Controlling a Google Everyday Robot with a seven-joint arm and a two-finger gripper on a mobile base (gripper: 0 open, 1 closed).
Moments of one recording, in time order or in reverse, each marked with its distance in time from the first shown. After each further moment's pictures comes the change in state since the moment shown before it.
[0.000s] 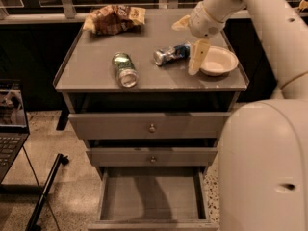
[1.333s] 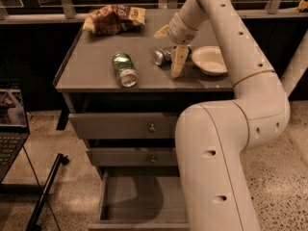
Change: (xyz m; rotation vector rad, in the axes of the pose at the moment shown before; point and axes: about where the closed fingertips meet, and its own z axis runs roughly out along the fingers) arm -0.010 -0.038 0.074 -0.066 -0.027 -0.059
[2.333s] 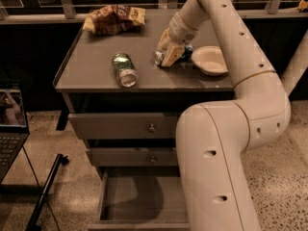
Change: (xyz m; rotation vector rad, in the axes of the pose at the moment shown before) arm 0.000 -0.008 0.004 0.027 -0.002 0.000
